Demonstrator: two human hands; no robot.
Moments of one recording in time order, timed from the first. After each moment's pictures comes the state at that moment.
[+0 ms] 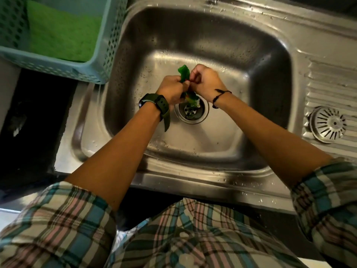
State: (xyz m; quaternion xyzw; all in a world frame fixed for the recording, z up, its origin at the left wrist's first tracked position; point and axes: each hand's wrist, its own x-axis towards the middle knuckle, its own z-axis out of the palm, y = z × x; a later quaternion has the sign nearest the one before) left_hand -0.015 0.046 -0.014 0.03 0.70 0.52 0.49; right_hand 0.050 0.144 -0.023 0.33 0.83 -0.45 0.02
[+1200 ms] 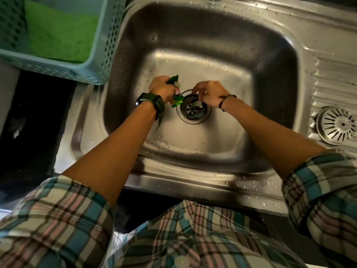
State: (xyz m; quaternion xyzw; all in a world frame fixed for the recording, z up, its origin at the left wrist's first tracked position) left_hand -0.034 0.038 -0.040 0.02 0.79 0.45 0.41; right_hand 0.066 0.172 -0.073 0.28 0.89 -0.33 0.16
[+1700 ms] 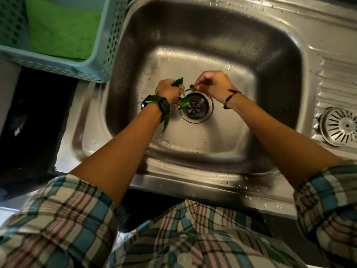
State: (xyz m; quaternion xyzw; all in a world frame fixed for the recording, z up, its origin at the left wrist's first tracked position) left_hand -0.026 0.039 -0.043 0.02 0.78 0.44 0.45; right_hand 0.064 0.169 -0.057 0.30 0.84 -0.45 0.04
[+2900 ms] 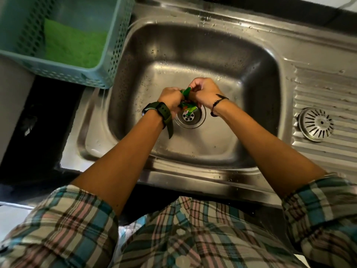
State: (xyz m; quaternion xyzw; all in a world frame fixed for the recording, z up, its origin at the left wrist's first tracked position) left_hand 0.002 0.042 0.002 -0.05 0.67 0.56 0.49; right_hand 0.065 0.133 0.001 0.37 0.78 -0.50 0.06
